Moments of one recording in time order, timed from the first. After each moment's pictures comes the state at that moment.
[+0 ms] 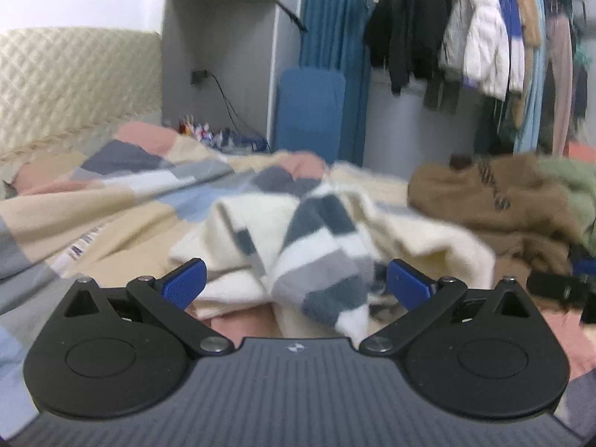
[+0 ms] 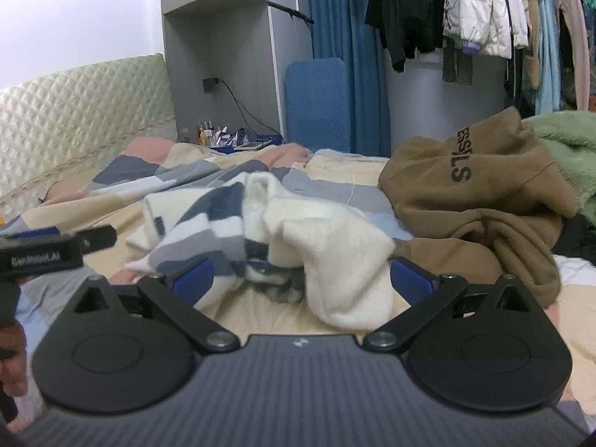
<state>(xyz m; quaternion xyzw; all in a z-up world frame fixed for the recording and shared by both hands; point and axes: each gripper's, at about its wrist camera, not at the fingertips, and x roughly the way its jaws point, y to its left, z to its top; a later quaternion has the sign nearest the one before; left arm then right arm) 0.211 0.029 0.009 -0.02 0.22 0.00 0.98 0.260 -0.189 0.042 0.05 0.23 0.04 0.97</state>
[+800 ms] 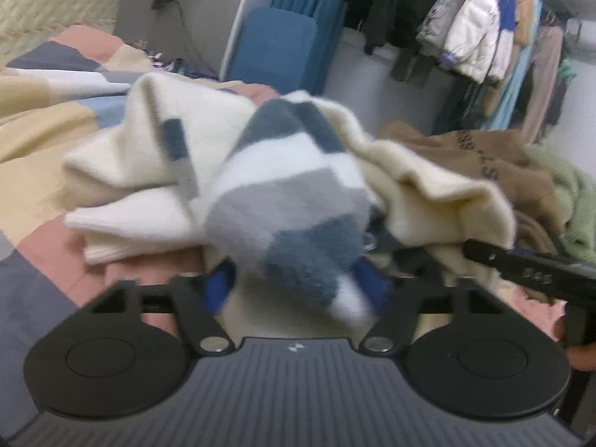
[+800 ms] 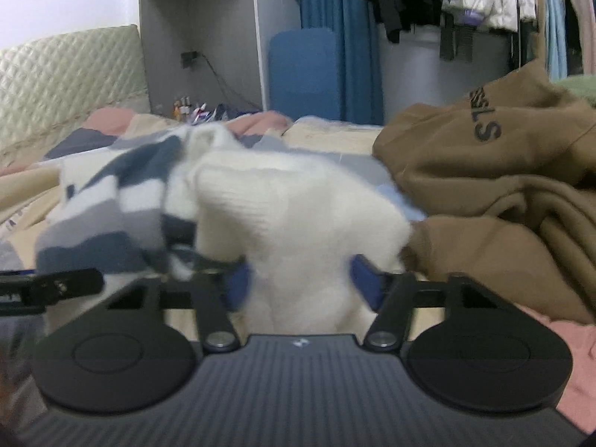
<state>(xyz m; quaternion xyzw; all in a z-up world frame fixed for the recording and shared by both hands) 0.310 0.043 -0.103 -0.13 0.27 -0.11 0.95 0.366 -0.207 -0.050 0.03 0.24 0.02 0.97</state>
